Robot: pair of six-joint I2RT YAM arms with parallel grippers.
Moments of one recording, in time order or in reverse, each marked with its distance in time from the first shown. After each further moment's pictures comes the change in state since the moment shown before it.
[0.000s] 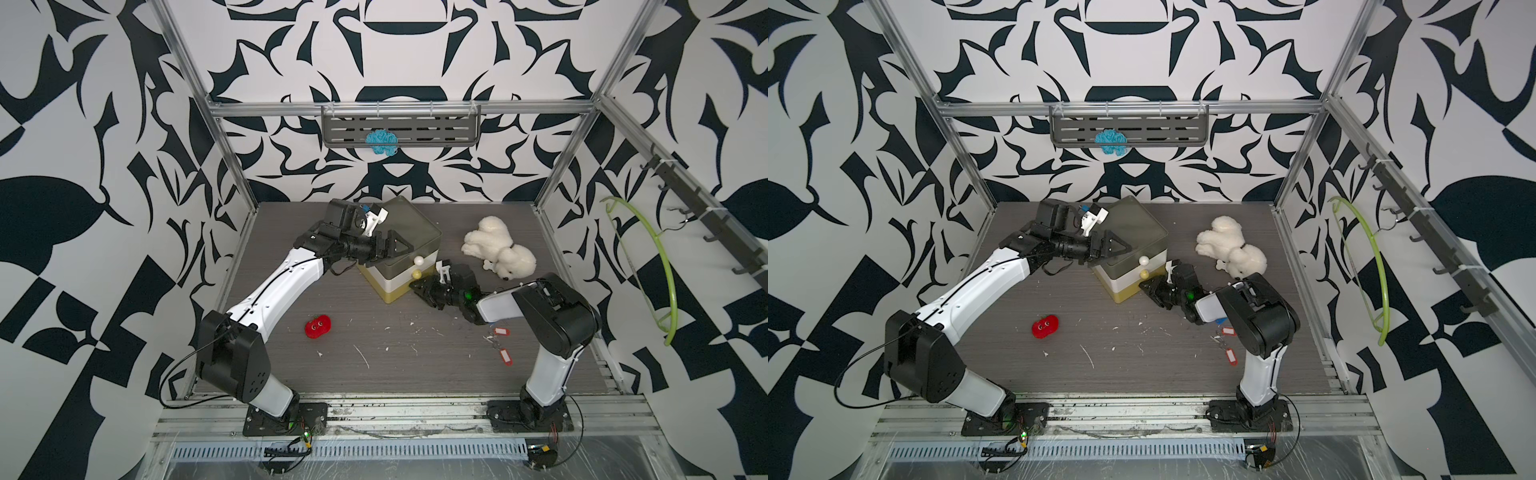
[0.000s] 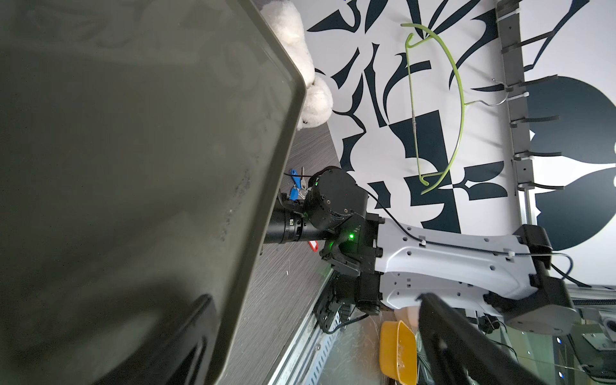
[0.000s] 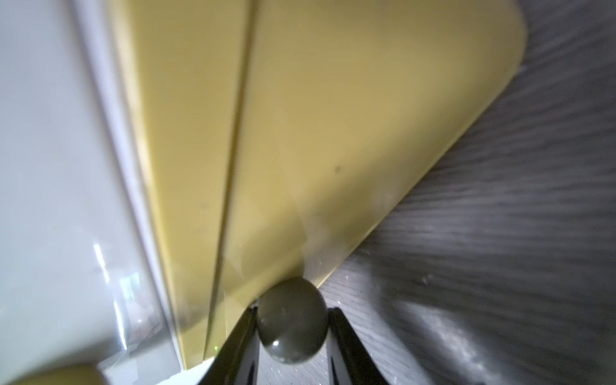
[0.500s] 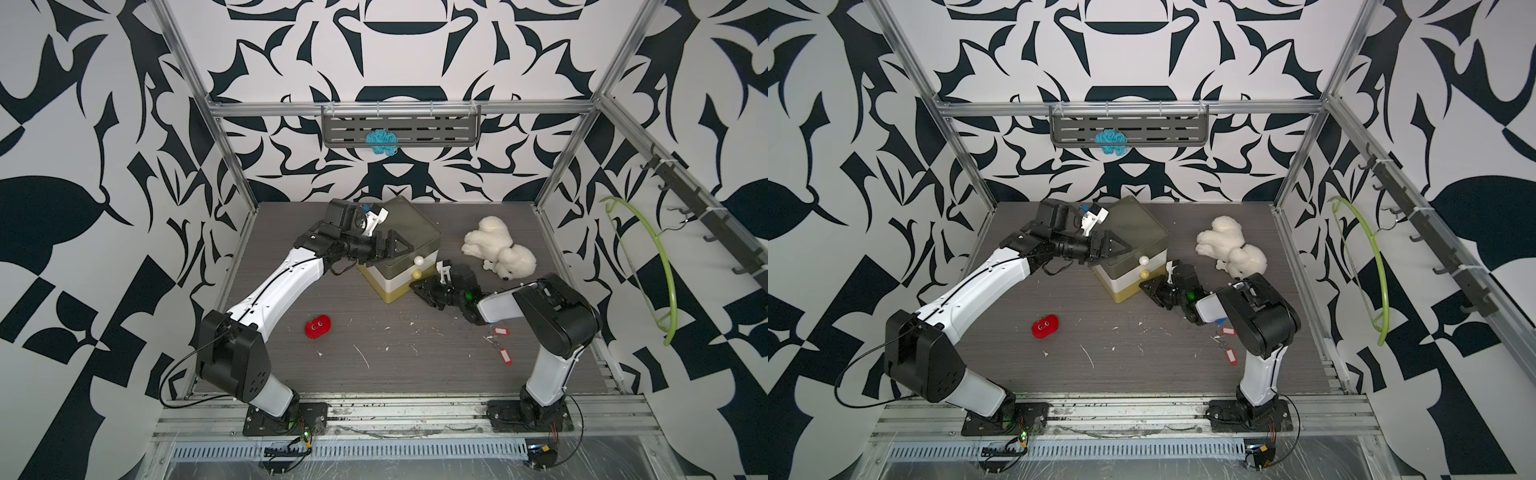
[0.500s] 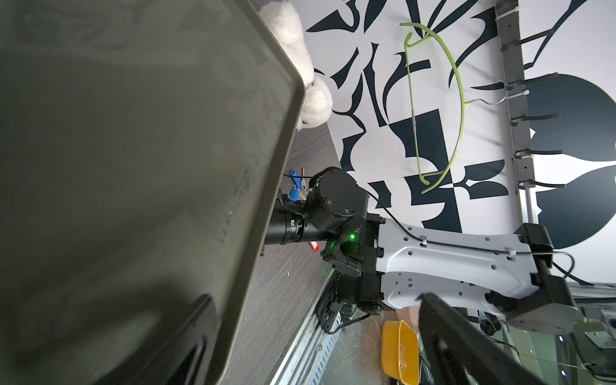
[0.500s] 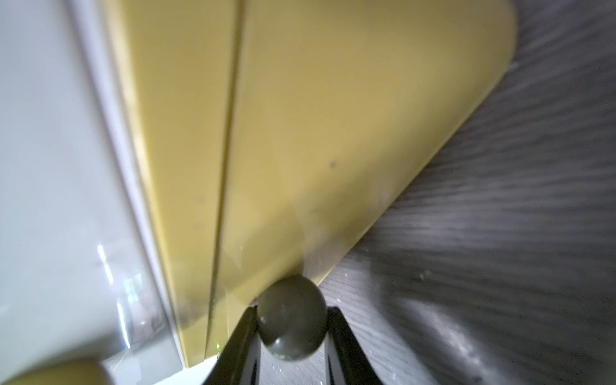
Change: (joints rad) left arm 0.000 0.002 0.000 0.002 0.000 0.010; right arm -0.003 -0.012 -0.012 -0.002 0.003 0.004
